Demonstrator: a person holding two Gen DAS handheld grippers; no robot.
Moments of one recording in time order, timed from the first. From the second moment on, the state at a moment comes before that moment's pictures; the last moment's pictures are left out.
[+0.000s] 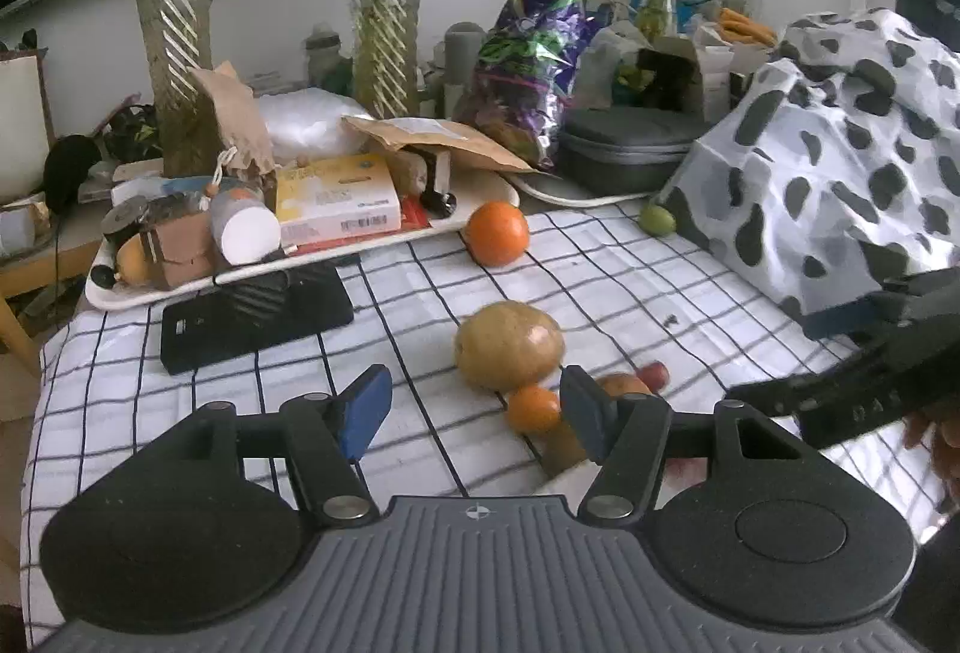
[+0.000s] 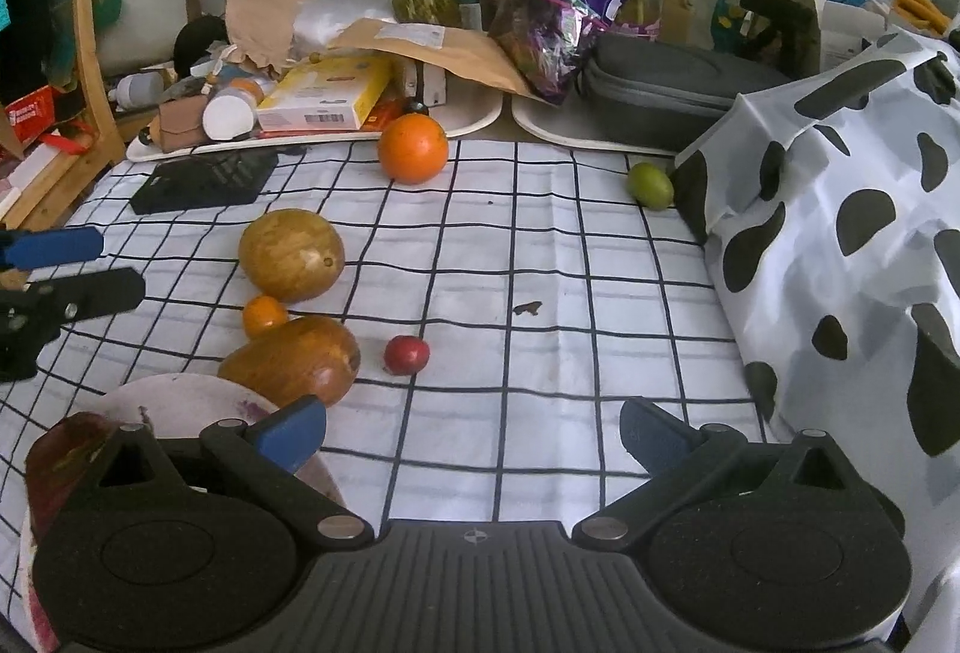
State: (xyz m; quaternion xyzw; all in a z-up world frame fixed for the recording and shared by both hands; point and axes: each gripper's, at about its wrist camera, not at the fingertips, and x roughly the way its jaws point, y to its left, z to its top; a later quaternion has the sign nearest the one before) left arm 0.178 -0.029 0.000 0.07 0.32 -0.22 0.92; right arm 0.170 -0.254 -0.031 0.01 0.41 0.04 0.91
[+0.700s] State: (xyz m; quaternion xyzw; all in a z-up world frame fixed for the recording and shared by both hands) left arm 0.261 -0.047 -0.030 0.02 0.43 -0.24 0.87; right arm 0.207 -0.262 -0.036 0.00 0.42 0.04 0.91
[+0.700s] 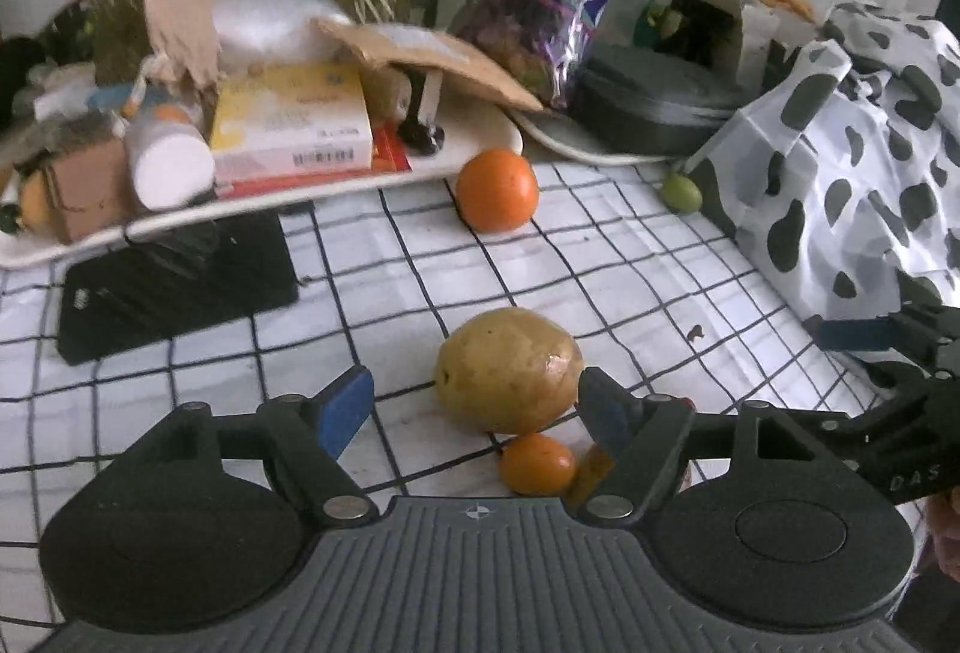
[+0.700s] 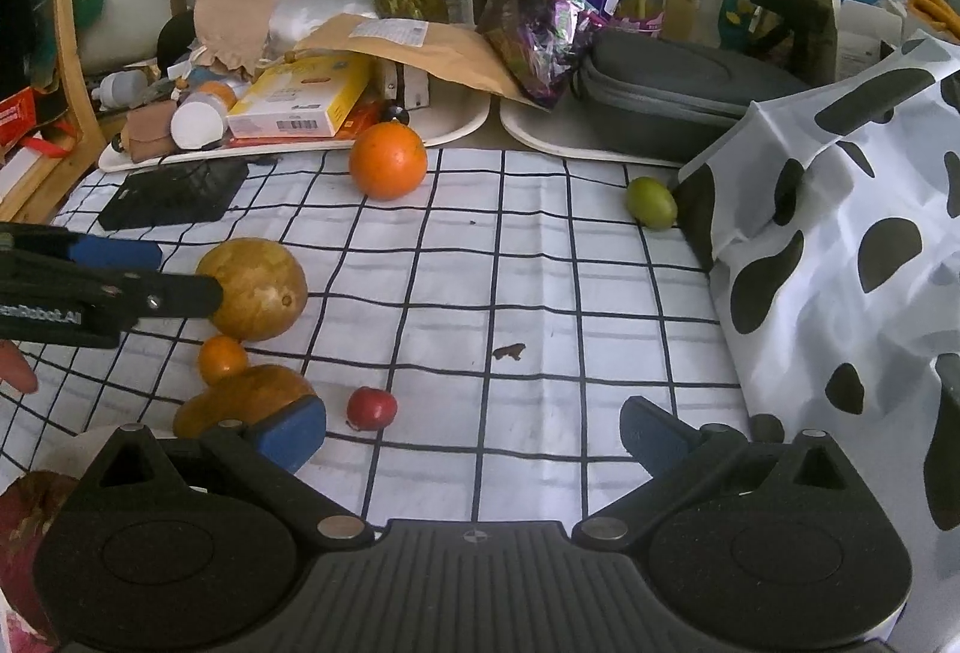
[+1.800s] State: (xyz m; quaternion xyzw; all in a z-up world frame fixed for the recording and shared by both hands) left arm 0.278 -0.084 -0.042 0.10 0.44 -0.24 0.86; right arm 0.214 -0.266 -0.045 0.01 0.44 0.04 0.90
